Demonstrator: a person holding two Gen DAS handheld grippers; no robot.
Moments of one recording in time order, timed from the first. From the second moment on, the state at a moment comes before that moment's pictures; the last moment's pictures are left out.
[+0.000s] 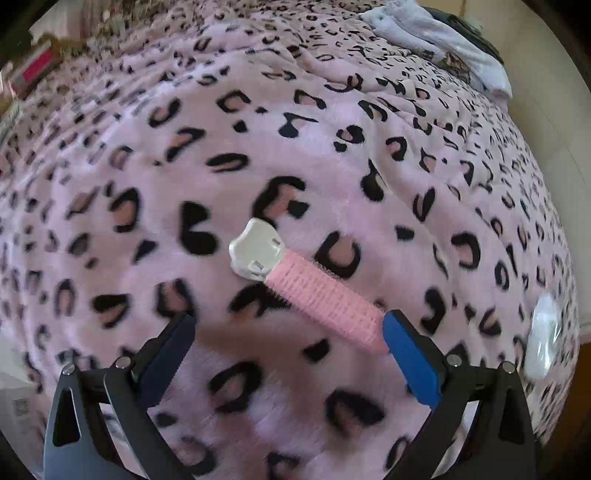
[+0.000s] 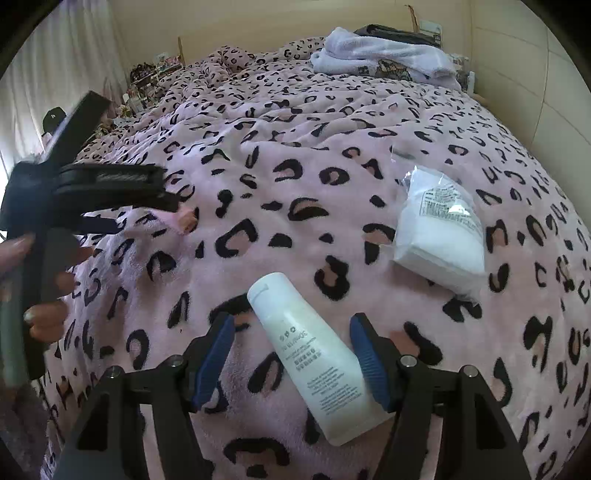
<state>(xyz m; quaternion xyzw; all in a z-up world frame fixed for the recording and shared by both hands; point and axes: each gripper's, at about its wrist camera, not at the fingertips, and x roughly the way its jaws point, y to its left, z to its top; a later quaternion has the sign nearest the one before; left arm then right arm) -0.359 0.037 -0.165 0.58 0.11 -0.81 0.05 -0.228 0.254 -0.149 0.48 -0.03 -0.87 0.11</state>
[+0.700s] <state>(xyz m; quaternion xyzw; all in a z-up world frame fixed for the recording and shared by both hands) -0.377 0.066 -0.177 0.55 0.11 -0.83 0.04 -0.233 0.252 -0.161 0.47 -0.01 -0.88 0.10</state>
